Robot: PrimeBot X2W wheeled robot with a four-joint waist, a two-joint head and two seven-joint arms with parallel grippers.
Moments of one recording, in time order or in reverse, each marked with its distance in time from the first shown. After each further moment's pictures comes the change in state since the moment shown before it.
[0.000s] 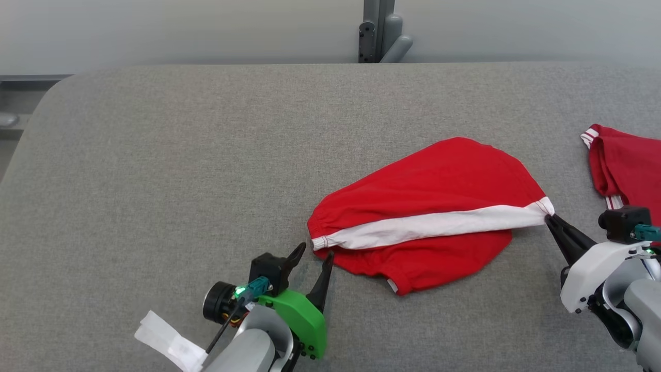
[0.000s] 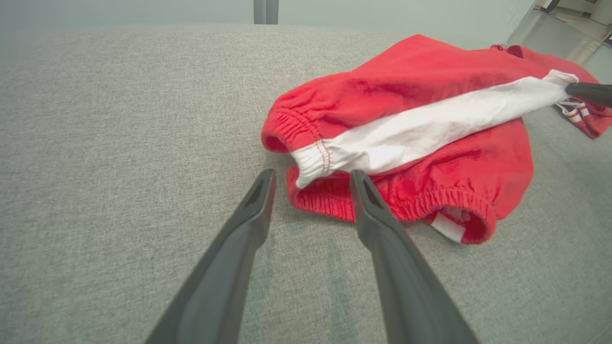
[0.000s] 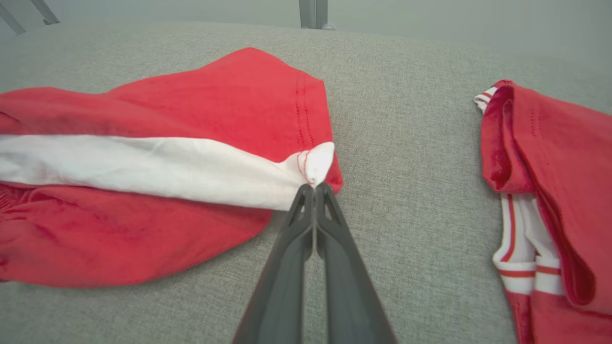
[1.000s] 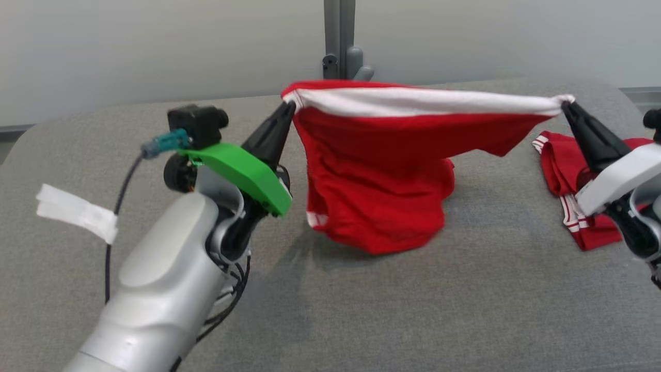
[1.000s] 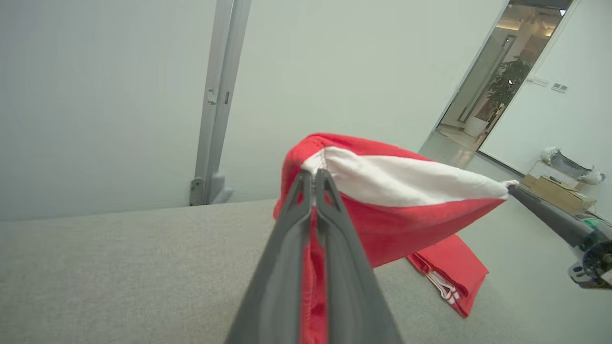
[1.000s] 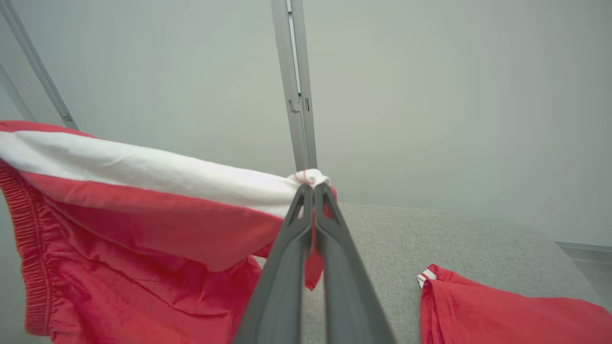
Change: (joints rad) left arm -0.347 0.099 0.034 -0.081 -0.395 -0.112 0.100; right arm -0.172 -0.067 -0.080 -0.184 0.104 0.000 0.002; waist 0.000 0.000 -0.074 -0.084
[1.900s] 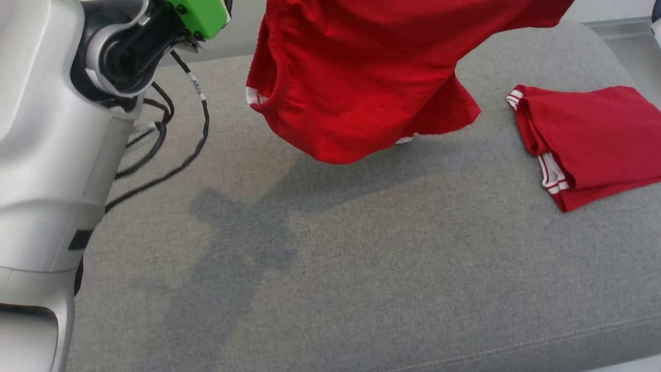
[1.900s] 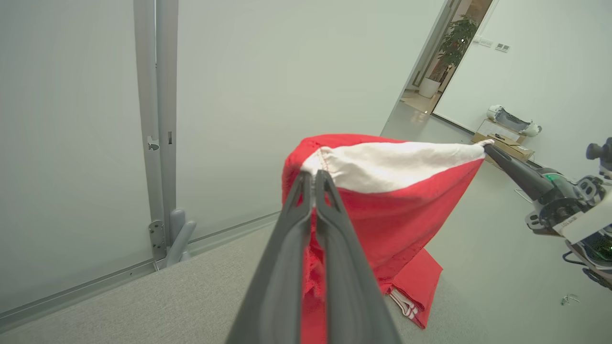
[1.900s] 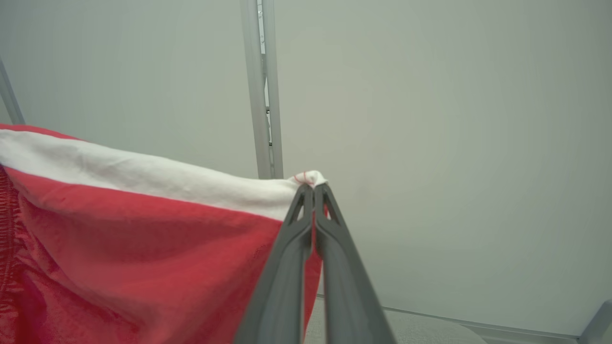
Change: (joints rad) left arm -0.472 0.150 0.095 -0.203 -0.210 0.054 0.528; right arm -0.445 -0.084 -0.053 -0.096 0.044 0.000 0.214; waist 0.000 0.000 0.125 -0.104
